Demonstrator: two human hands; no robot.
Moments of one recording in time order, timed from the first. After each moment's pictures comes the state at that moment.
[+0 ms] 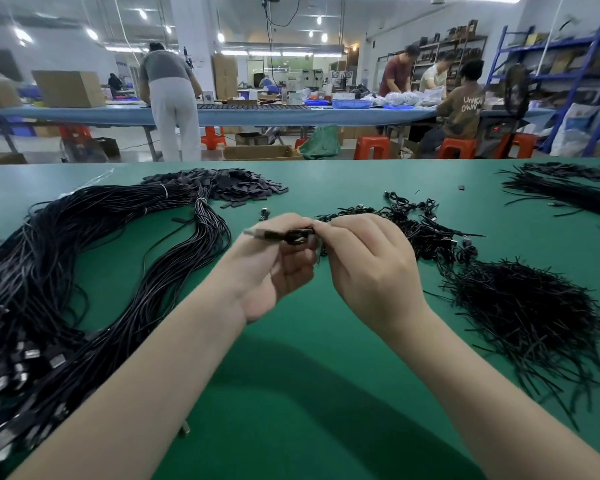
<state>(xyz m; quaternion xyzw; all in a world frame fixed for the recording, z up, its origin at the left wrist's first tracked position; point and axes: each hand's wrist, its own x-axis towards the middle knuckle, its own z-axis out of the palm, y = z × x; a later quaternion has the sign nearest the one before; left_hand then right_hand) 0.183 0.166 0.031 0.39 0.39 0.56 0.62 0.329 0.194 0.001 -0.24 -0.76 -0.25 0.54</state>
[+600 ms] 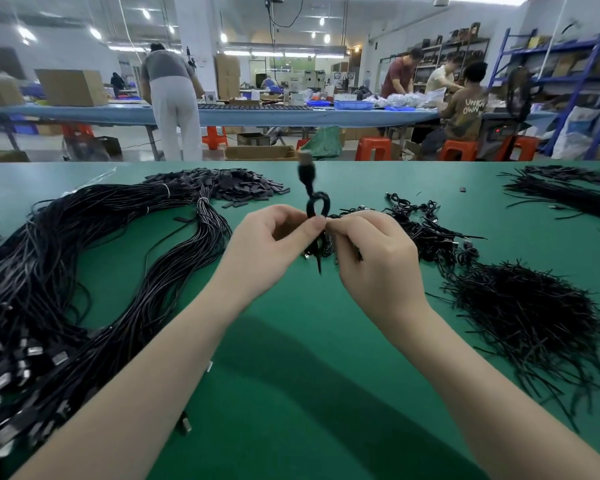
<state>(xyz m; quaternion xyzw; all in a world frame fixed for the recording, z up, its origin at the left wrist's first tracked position) 0.175 0.176 0.019 0.64 0.47 0.55 0.24 0.327 0.204 -0.001 -0.28 -0.75 -0.17 0.57</state>
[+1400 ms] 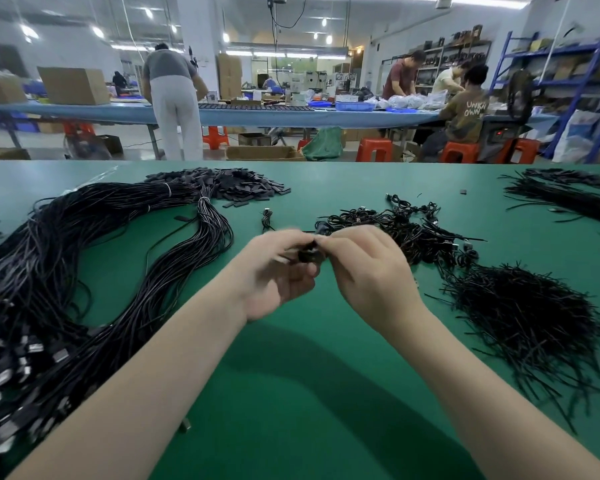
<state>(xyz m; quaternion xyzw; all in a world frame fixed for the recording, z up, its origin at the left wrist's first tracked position) 0.179 0.177 0.018 0.40 0.41 0.51 0.64 0.333 0.212 -0.015 -0.21 -0.79 -0.21 0.53</state>
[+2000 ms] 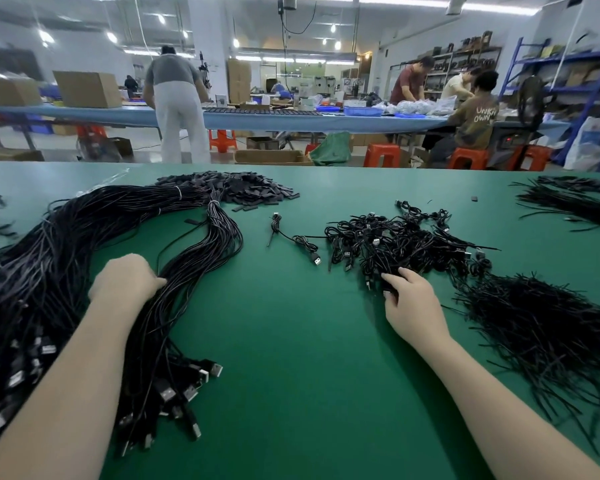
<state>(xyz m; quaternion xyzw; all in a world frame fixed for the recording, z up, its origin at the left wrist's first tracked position) -0.017 0.205 -0.039 0.41 0.91 0.11 0.05 0.387 0.276 -0.096 -0.62 -0.73 0.03 0.29</state>
